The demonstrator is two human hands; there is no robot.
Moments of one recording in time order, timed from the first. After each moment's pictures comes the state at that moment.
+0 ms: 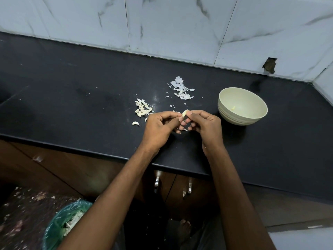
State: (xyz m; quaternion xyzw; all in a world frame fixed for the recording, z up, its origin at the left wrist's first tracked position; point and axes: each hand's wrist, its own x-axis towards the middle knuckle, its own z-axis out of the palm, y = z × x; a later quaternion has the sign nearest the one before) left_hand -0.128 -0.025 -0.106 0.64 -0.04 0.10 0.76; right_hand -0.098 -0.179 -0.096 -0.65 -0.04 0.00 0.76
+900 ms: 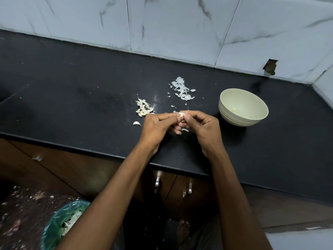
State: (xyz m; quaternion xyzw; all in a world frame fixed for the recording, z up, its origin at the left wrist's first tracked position) left_hand -0.129 -0.020 -0.099 0.58 0.00 0.06 0.81; right_hand -0.105 -0.177 -0.100 -0.68 -0.16 -0.01 0.72
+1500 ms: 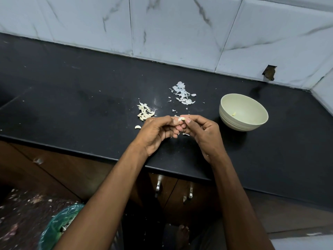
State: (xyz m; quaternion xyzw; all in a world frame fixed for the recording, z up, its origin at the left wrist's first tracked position) left_hand -0.130 -0.003 -0.082 0.51 0.01 -0.07 0.86; right_hand -0.107 -0.176 -0.097 -0.64 -0.15 0.04 0.75
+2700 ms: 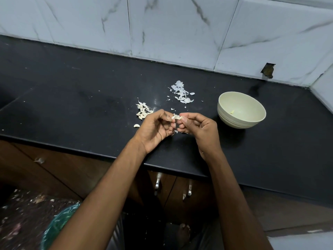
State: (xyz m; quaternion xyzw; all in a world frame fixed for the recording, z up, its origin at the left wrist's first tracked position) left_hand -0.122 -0.002 -0.082 0.46 0.03 -0.11 0.88; right_hand -0.109 -0.172 -0.099 -0.66 -0.13 0.00 0.74
